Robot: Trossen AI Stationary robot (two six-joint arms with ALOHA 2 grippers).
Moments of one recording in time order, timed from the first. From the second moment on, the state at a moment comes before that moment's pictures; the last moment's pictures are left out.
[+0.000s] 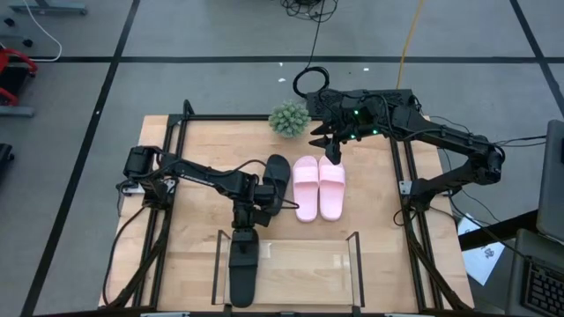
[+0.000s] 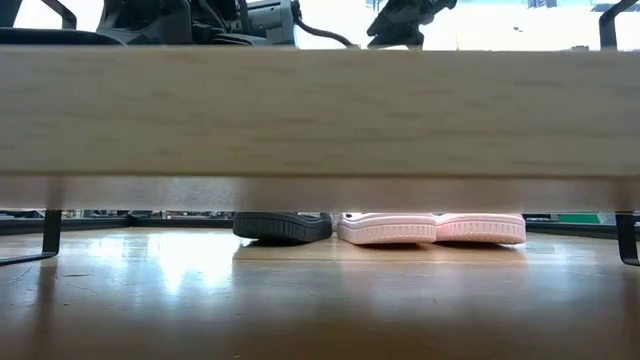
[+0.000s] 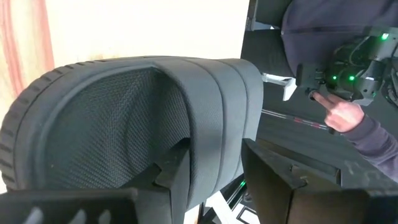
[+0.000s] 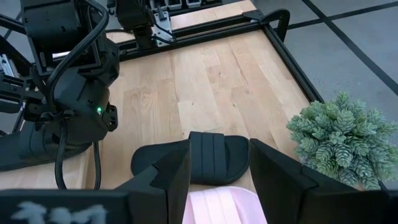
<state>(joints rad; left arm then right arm) -0.08 1.80 1.17 -0.77 1.00 -0.26 -0.36 1.33 1.37 -0.63 -0.21 0.01</state>
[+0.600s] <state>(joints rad) -0.06 1.80 1.17 -0.77 0.94 -0.27 -0.36 1.33 1.37 -0.63 -0.22 0.01</state>
